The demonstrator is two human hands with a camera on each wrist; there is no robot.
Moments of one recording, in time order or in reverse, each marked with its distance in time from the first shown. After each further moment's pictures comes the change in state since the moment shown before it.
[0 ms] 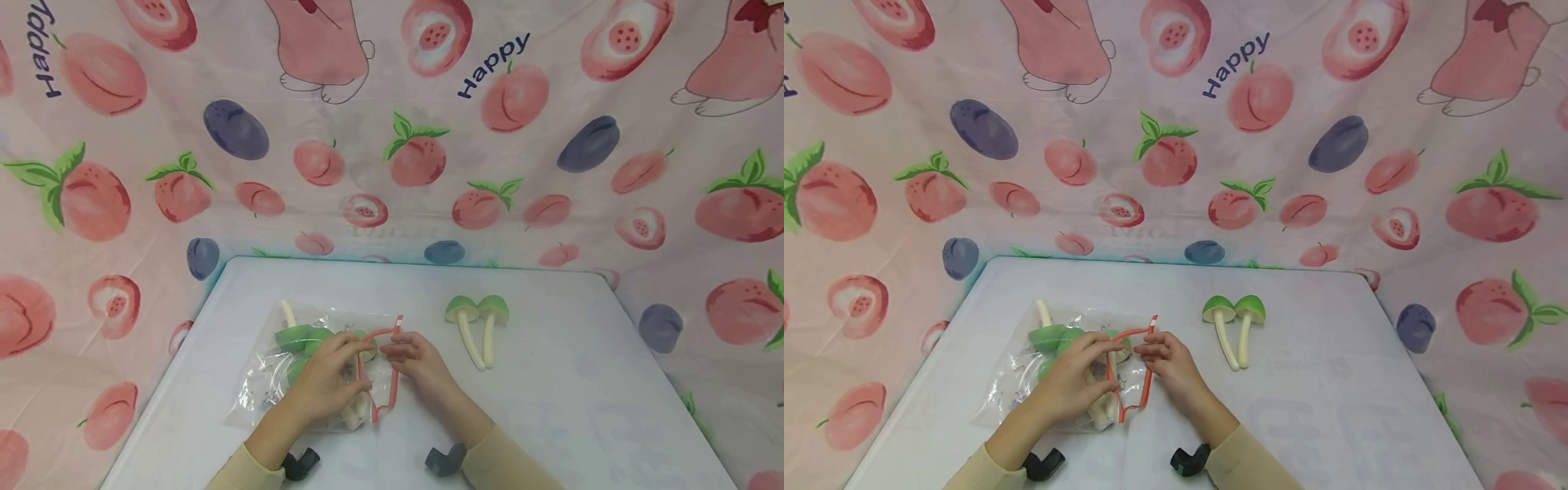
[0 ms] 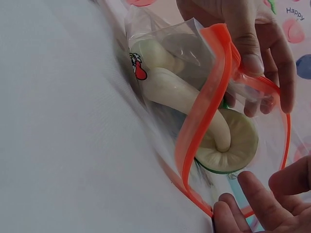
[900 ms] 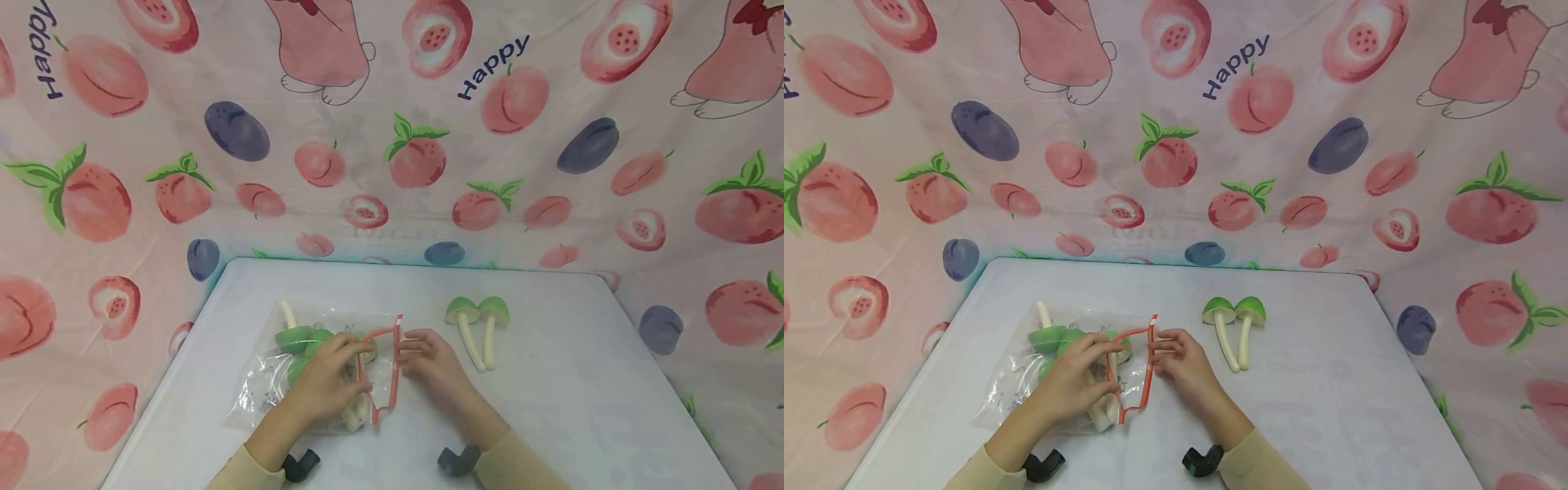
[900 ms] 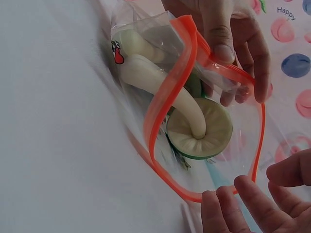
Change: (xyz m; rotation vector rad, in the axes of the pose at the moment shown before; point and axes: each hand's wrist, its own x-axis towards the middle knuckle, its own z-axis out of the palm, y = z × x) left_hand 0.001 -0.003 0.003 -0.016 0.030 0.054; right_hand -0.010 -0.011 -0.019 -0.042 0.058 -0.005
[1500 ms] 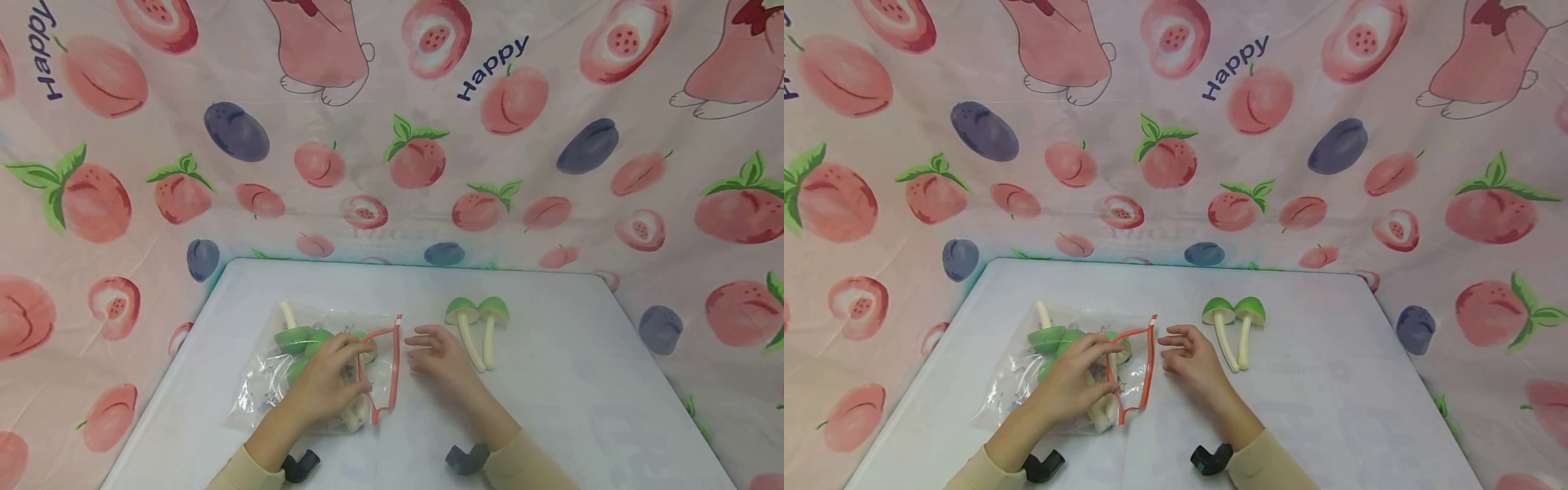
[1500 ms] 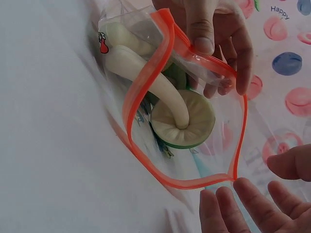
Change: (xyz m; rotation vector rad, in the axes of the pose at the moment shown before) left_hand 0.000 0.003 -0.002 -0.003 -0.017 -0.025; right_hand -0.004 -0.005 -0.015 -0.057 0.051 0.034
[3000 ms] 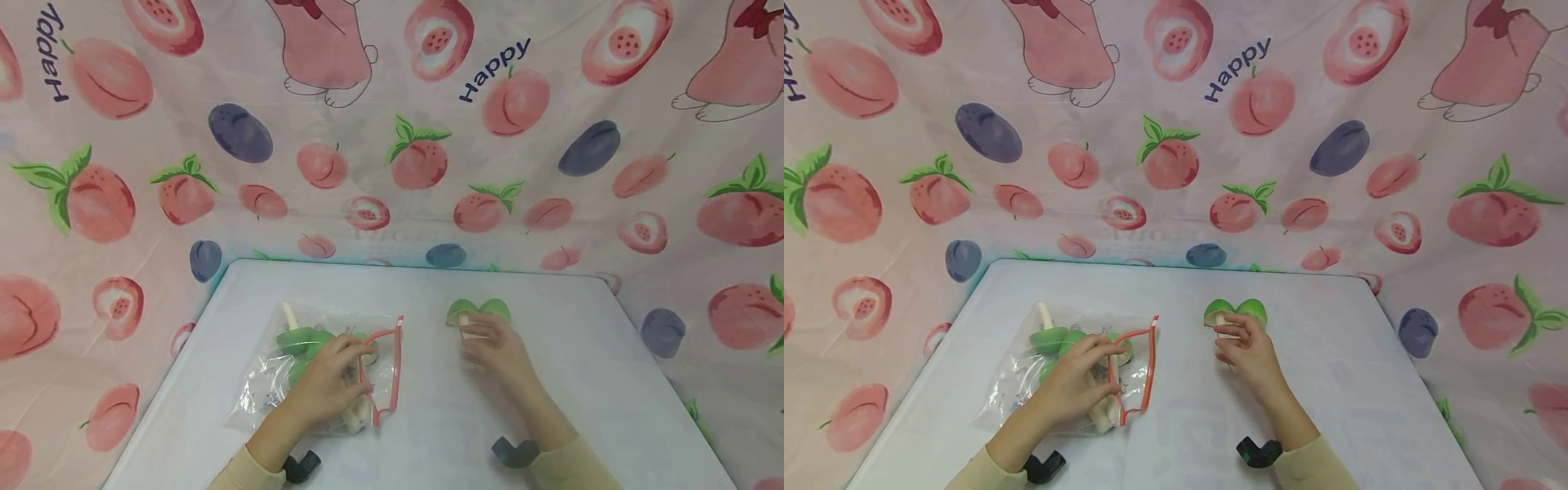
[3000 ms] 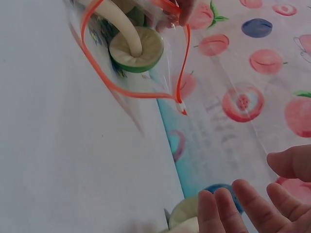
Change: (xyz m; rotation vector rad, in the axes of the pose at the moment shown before) left_hand 0.000 0.002 -0.001 0.018 -0.020 -0.024; right_hand -0.017 -0.005 -0.085 0.022 0.151 -0.065
